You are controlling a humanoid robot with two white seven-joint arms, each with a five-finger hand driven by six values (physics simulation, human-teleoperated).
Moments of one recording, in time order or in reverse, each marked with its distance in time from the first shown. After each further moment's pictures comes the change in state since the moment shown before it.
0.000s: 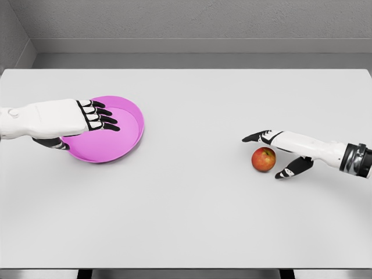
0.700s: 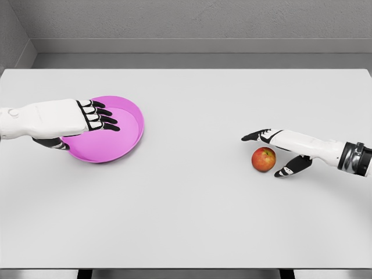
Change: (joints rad) left arm 0.000 0.000 0.000 0.000 0.001 0.000 0.000; right arm -0.009 0.016 -0.009 0.010 0.031 0.000 0.000
